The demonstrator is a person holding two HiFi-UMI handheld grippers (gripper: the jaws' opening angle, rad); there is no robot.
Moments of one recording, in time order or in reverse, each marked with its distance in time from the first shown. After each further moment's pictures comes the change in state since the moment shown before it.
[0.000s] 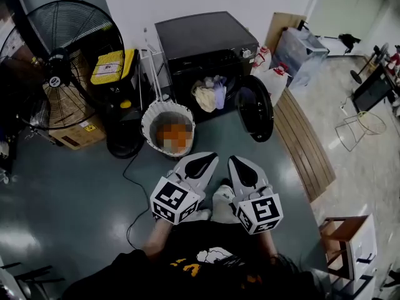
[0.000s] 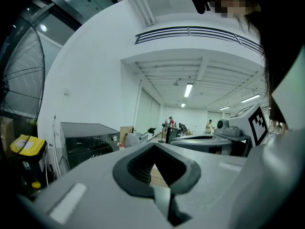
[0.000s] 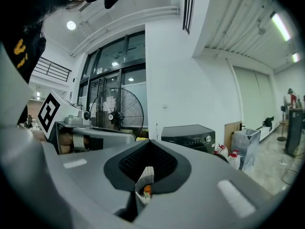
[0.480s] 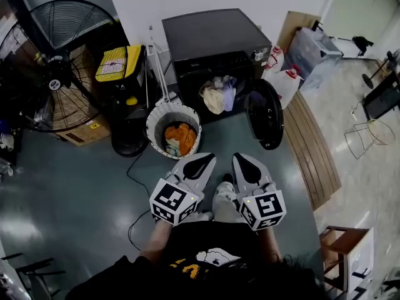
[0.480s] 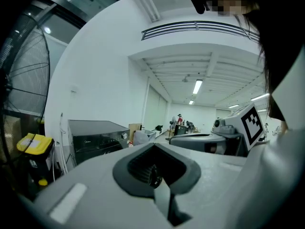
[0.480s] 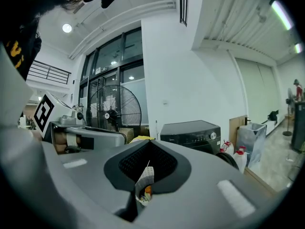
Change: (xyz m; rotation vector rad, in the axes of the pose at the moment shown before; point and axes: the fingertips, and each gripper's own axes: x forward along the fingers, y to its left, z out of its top) left arm 0.035 0.064 -0.009 -0.024 0.036 0.089; right arm 0.069 -0.046 -0.010 0.032 0.036 0.047
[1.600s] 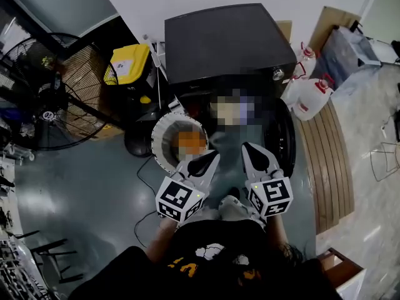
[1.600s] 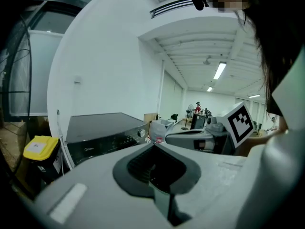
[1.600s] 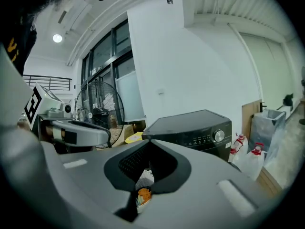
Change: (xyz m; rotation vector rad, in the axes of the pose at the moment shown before) left arm 0.205 0.130 0.028 -0.020 0.155 0.191; right arm 0.190 -0.204 0.012 0.071 0.096 0.145
